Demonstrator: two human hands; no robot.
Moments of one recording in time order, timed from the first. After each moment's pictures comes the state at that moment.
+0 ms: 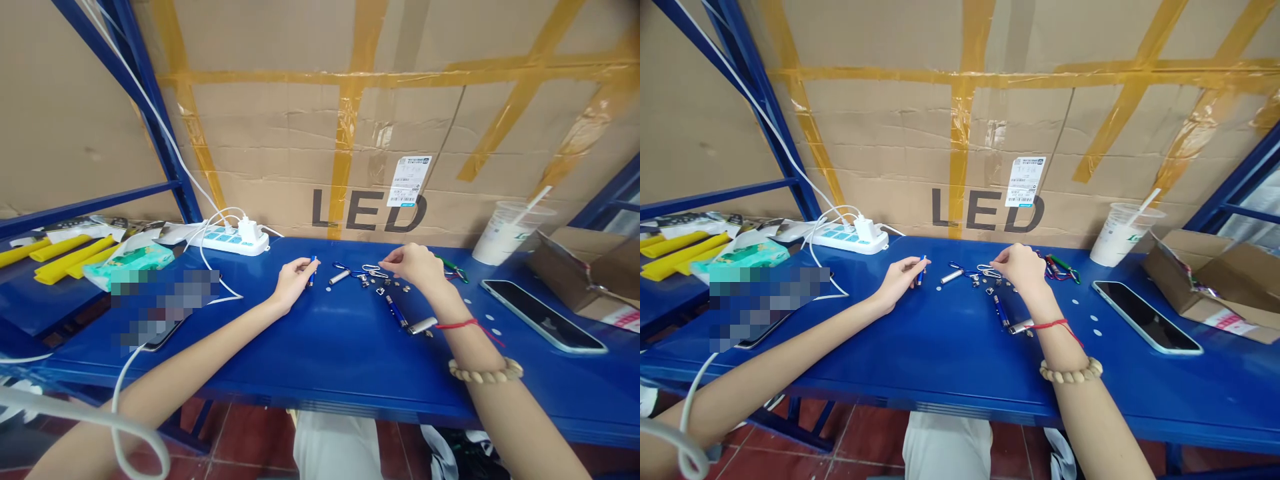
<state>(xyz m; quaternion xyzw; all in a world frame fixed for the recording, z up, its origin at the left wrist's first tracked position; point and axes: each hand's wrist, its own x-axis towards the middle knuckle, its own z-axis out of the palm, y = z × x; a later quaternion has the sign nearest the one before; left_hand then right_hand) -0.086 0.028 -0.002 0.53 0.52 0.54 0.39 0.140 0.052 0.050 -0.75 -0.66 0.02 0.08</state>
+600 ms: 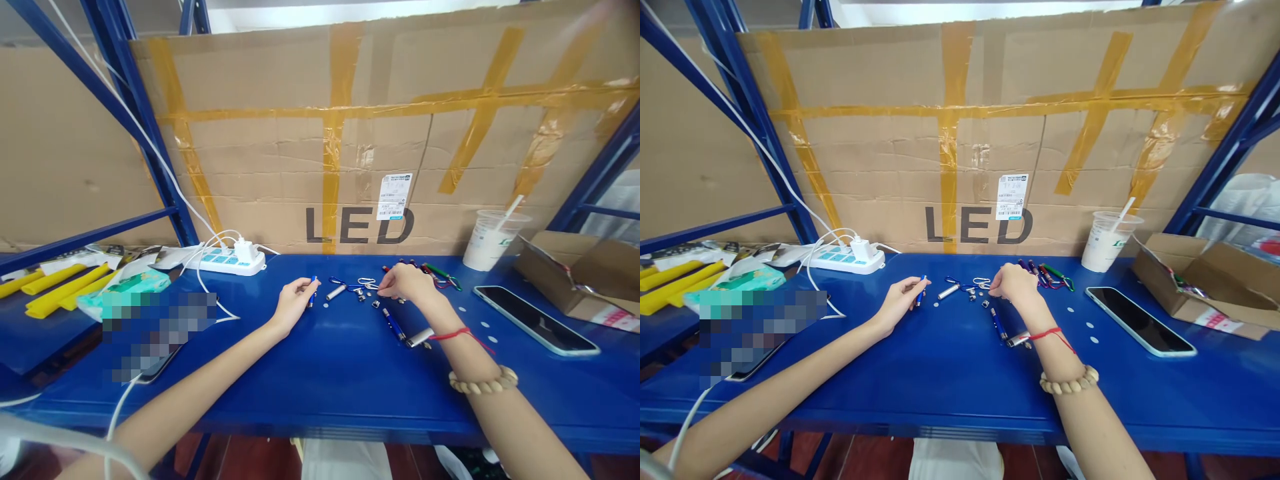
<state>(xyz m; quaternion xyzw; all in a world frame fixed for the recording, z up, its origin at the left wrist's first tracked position) -0.082 0.024 -0.003 0.56 0.51 0.51 0.41 0.140 0.046 0.058 -0.74 -0.66 0.11 0.00</state>
